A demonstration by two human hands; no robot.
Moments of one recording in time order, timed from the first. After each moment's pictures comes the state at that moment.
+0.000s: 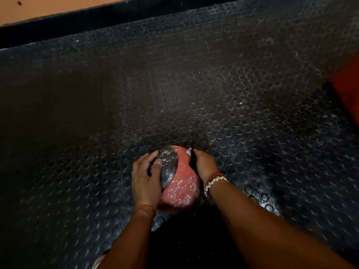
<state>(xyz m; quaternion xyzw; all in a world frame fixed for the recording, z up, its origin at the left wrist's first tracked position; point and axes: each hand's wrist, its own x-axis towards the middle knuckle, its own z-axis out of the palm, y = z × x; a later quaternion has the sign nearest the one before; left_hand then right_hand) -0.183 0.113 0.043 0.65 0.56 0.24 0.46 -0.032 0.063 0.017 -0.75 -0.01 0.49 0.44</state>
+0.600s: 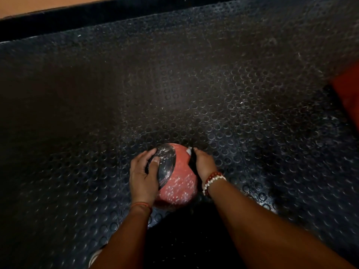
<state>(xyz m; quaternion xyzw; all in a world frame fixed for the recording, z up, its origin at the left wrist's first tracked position) -0.188 0.114 0.040 0.65 0.55 0.25 0.46 -0.035 0.060 0.015 -0.73 0.04 0.49 0.47</state>
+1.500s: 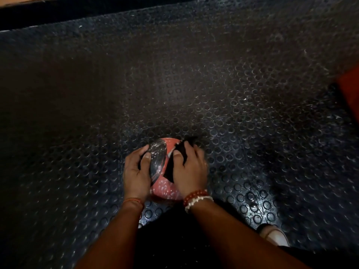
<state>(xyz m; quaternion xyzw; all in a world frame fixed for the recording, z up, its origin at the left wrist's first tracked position) -0.205 0.125 0.035 0.63 0.55 0.26 0.47 -0.099 0.053 0.056 -0.87 -0.20 0.29 0.33</state>
